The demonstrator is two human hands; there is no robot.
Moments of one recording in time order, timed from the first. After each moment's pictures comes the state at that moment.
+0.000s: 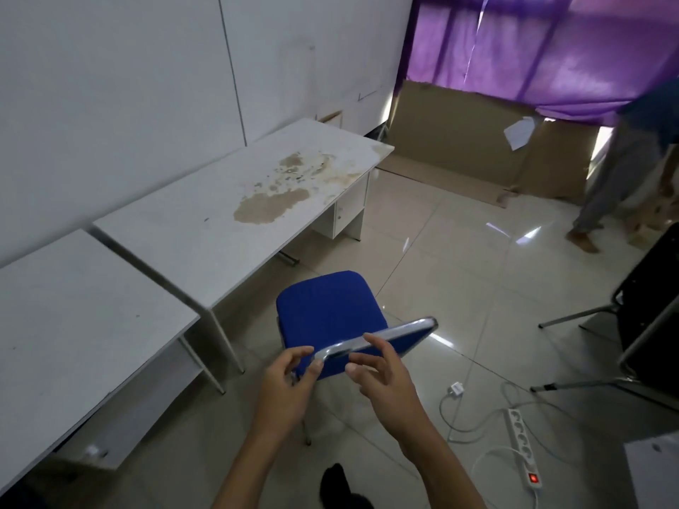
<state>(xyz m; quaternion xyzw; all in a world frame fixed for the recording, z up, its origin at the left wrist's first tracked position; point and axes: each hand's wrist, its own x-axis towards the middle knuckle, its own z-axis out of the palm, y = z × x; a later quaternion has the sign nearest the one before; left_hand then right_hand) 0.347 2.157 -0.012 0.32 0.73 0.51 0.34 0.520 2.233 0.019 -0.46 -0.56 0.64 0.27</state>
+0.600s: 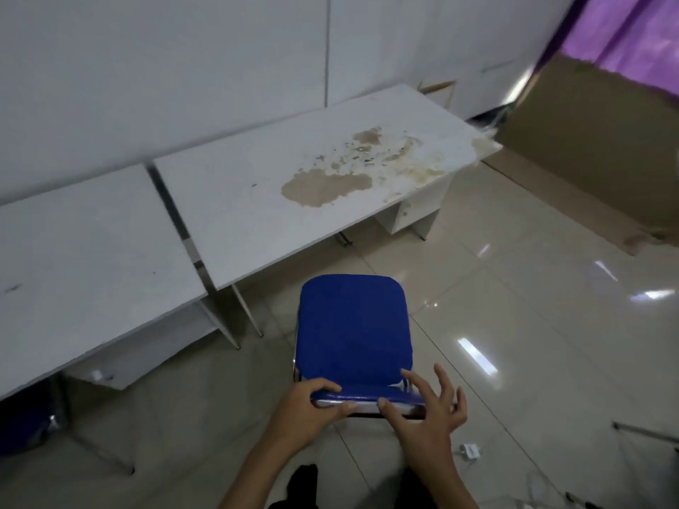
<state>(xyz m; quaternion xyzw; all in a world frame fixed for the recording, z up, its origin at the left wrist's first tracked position) 0.368 2.292 -0.080 0.21 0.79 0.40 0.42 0.544 2.430 -0.066 -0.52 -0.68 0.48 0.17</state>
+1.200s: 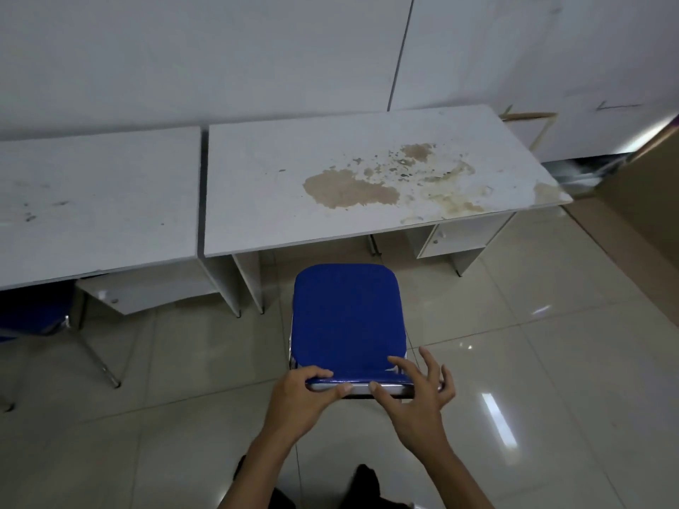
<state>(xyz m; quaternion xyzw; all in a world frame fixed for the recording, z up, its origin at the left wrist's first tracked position) 0.456 2.463 -0.072 0.01 0.83 0.49 0.26 0.557 2.659 -0.073 -0.32 -0.81 0.49 0.07</state>
